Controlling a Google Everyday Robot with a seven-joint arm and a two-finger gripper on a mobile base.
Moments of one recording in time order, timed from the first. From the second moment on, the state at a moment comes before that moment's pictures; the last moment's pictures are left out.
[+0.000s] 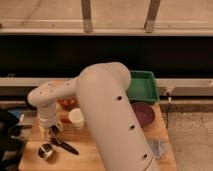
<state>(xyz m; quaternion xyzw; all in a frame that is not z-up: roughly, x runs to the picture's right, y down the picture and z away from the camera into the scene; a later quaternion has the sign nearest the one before) -0.280 0.232 0.781 -0.45 0.16 0.38 0.80</state>
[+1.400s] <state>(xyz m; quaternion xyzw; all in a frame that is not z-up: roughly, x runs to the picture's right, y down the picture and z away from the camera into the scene) -0.255 0.192 0.725 -0.39 0.13 0.42 0.81</state>
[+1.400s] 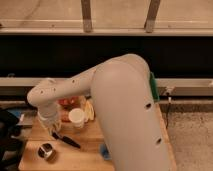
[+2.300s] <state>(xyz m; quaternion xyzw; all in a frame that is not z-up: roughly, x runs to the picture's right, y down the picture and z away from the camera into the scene) -0.147 0.107 0.670 -0.28 0.15 0.50 0.80</state>
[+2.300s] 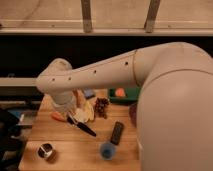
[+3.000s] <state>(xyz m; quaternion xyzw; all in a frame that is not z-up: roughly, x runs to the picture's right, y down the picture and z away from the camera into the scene) -0.023 0.059 0.701 -0.28 0.19 0.58 0.74</state>
